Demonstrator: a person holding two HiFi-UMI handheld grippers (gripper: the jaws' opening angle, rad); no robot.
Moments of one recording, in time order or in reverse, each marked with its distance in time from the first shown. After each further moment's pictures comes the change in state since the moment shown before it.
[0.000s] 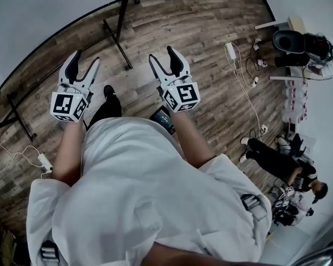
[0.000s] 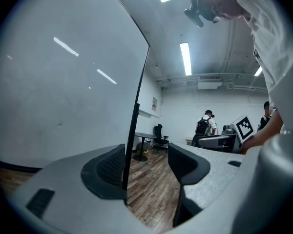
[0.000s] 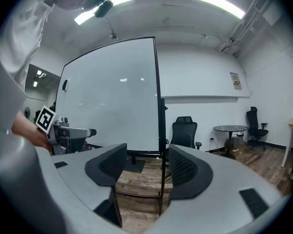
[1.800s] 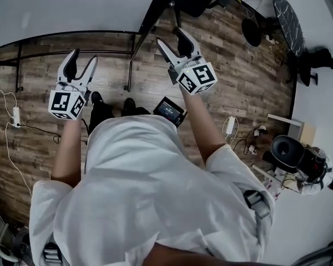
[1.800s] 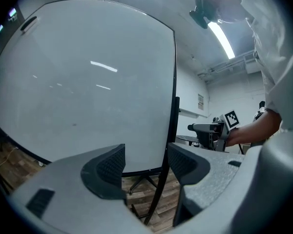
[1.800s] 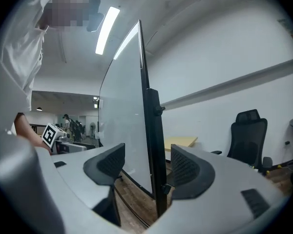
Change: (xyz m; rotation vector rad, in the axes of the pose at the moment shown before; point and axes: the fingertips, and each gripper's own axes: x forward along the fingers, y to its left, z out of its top) left arm 0.113 0.045 0.004 -0.030 -0.056 0.614; right arm 0.243 -0.129 0.072 -0.020 -0.072 0.763
